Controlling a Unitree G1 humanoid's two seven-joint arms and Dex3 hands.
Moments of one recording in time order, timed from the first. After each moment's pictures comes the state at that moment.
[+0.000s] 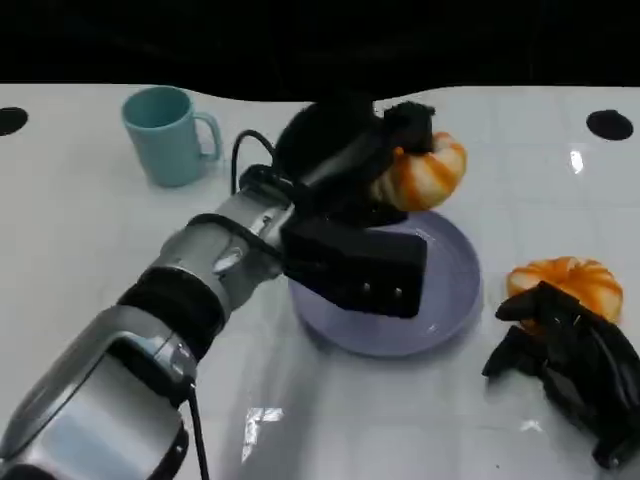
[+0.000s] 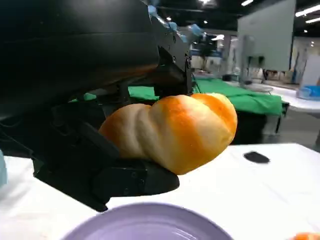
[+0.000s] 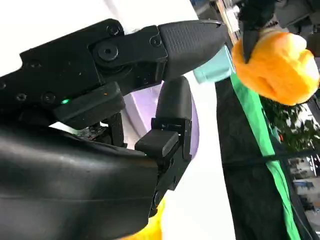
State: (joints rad) left arm -1.00 0.03 -0.59 1.05 0.74 -0.39 0.34; right arm -0.30 -0.04 -0.22 0.87 0.34 -0.34 0.64
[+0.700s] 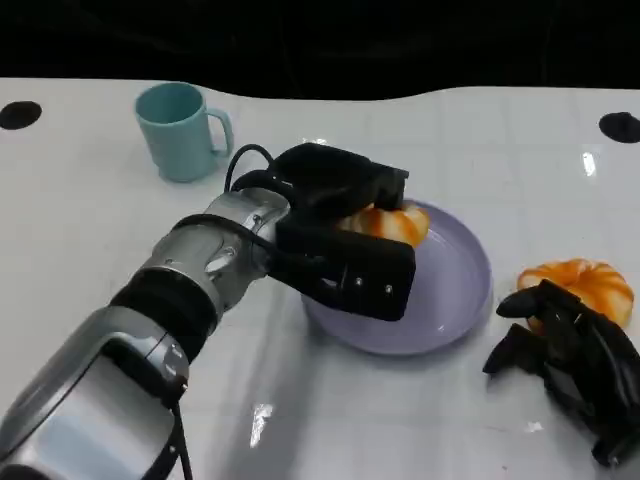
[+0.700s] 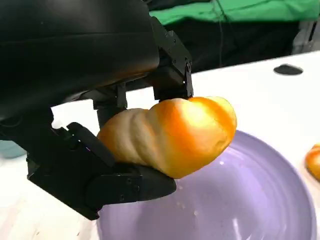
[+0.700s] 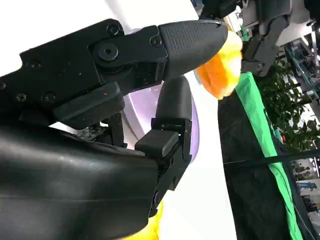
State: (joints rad) left arm -1.00 0.04 -0.60 1.05 0.74 -0.31 -0.02; right arm -0.30 -0.03 -0.22 0.85 0.34 -0.32 0.62
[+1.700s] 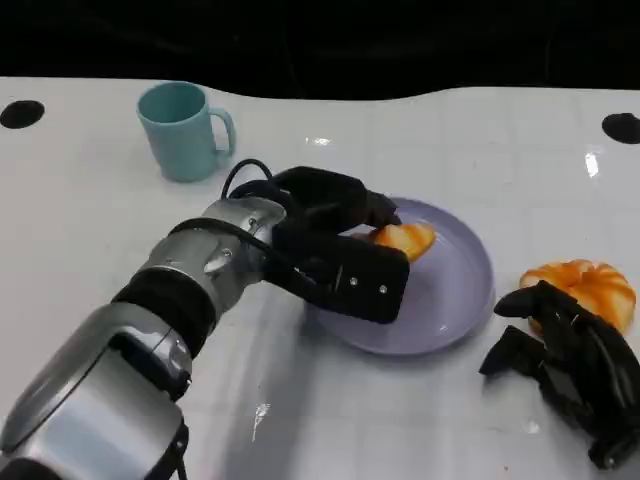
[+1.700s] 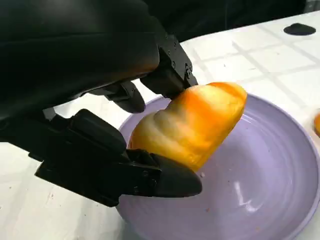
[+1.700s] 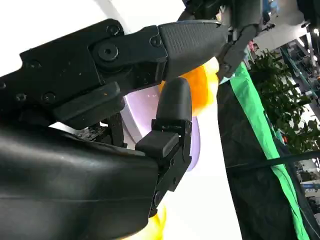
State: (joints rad) left arm -1.03 0.03 -0.61 1.15 0.71 -0.34 -0.11; right arm -0.28 -0.02 -0.22 0.79 0.35 -0.25 0.61
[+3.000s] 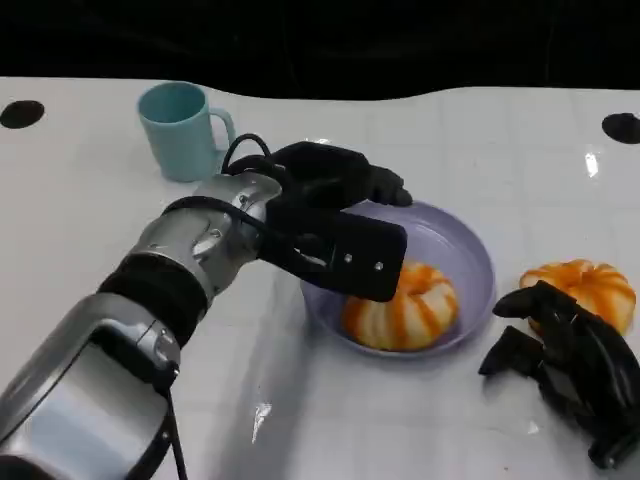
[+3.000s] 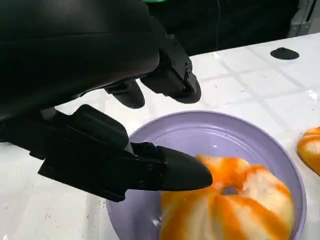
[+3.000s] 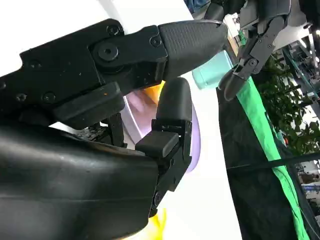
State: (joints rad) left arm -1.03 0.07 -0.58 1.05 0.66 -0.35 -0.17; right arm -0.28 -0.02 -0.22 0.79 0.35 -0.25 0.62
